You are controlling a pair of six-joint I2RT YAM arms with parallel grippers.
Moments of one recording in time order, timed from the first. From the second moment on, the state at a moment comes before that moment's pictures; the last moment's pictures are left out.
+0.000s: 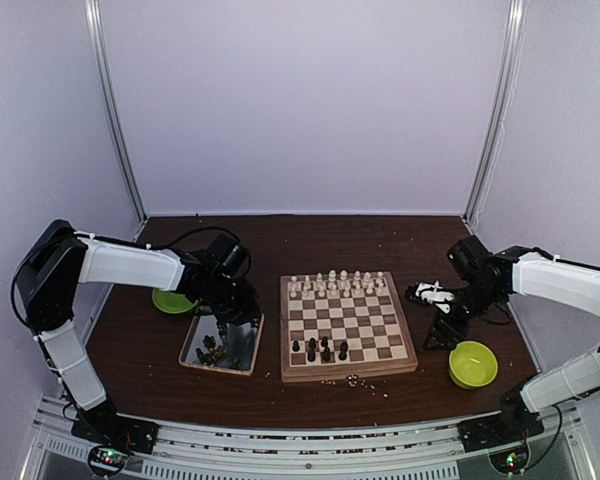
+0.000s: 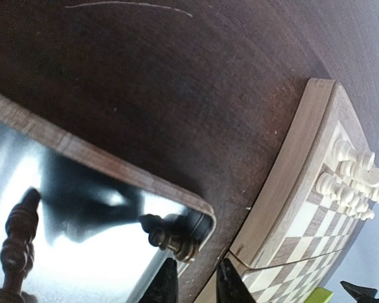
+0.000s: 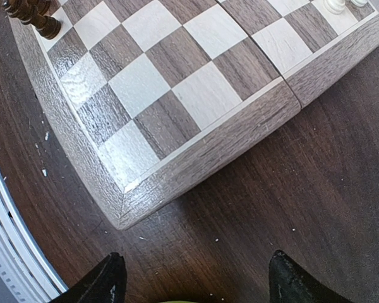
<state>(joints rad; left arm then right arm) -0.72 1.78 1.06 -0.31 0.09 -1.30 0.38 1.29 0.80 -0.80 -0.29 -0.58</state>
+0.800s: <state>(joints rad) -0.73 1.81 1.02 -0.30 0.05 -1.46 0.38 1.30 0.80 -0.80 -0.29 -0.58</state>
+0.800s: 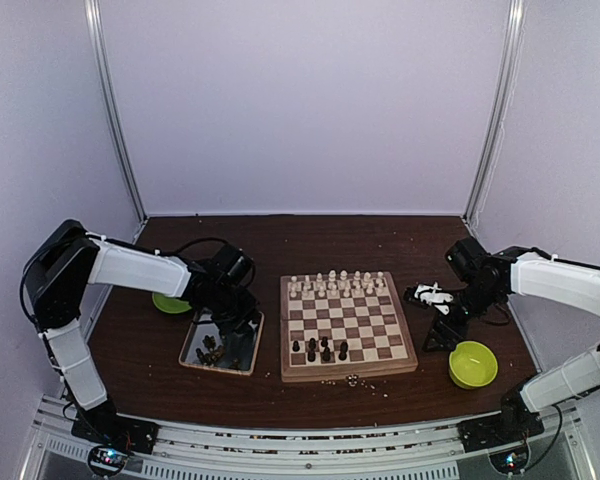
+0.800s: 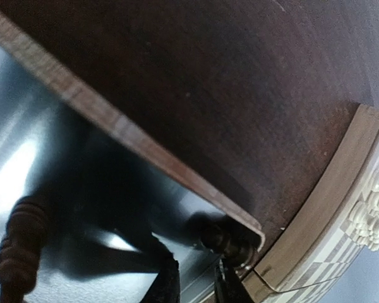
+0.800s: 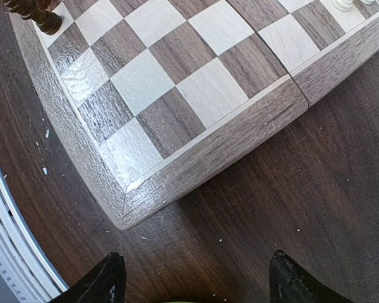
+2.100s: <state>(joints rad) -0.68 1.80 1.06 -0.31 0.08 -1.04 0.41 1.30 0.80 -0.81 -0.27 -0.58</state>
